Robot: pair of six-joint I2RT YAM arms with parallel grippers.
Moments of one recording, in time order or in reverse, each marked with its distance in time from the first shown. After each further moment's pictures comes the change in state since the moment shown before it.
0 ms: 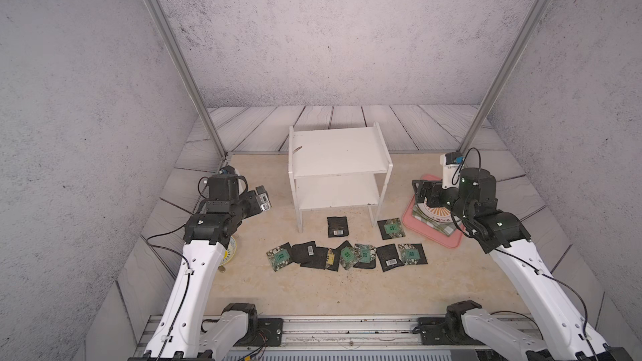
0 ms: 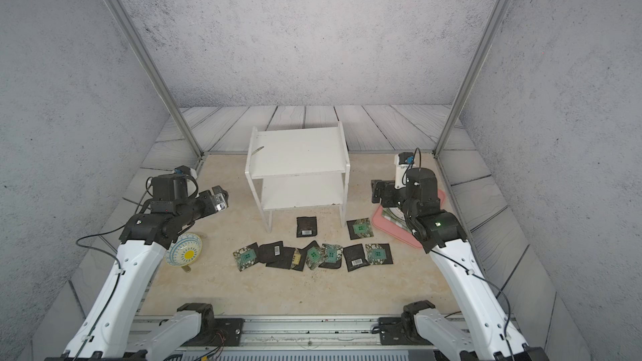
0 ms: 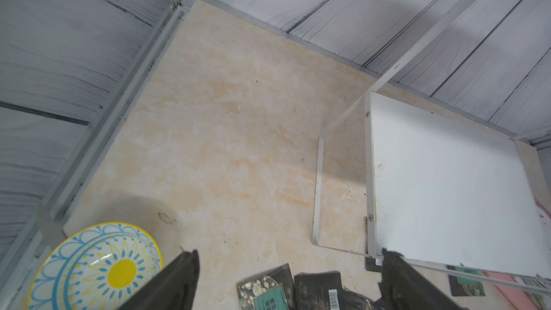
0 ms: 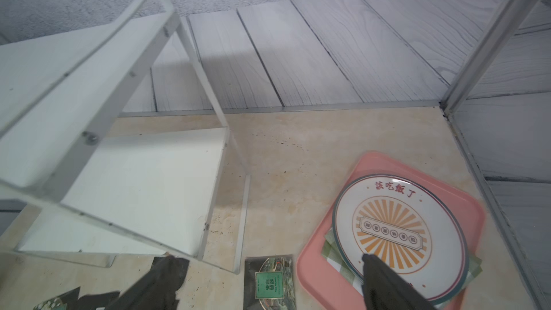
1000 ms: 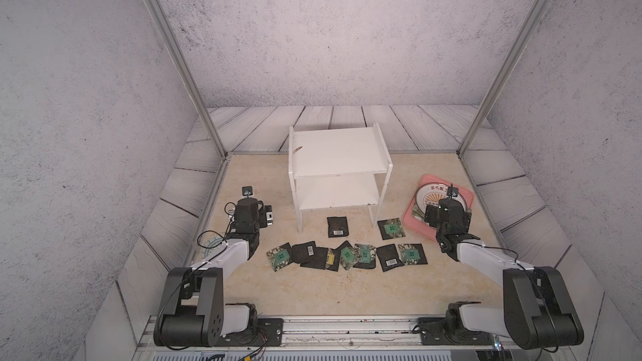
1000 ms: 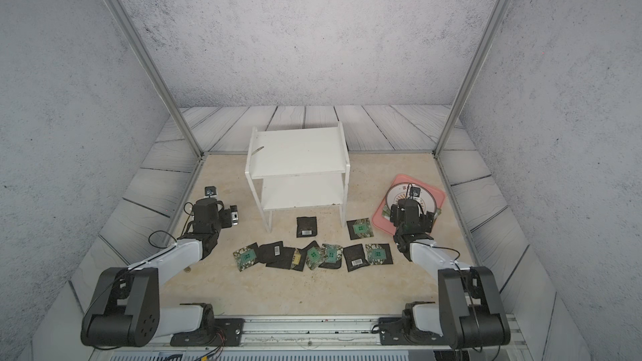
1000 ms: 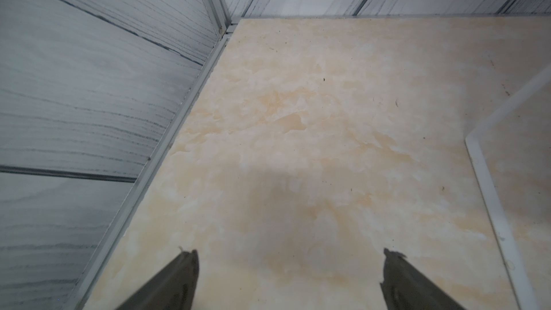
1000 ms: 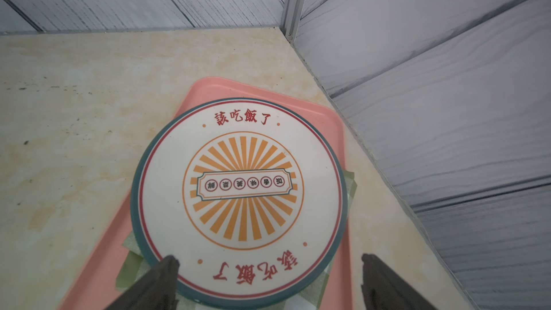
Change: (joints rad) left arm 0.011 0.319 -0.584 1.022 -0.257 0.299; right arm -0.113 0.303 -0.624 0.824 0.491 -0.096
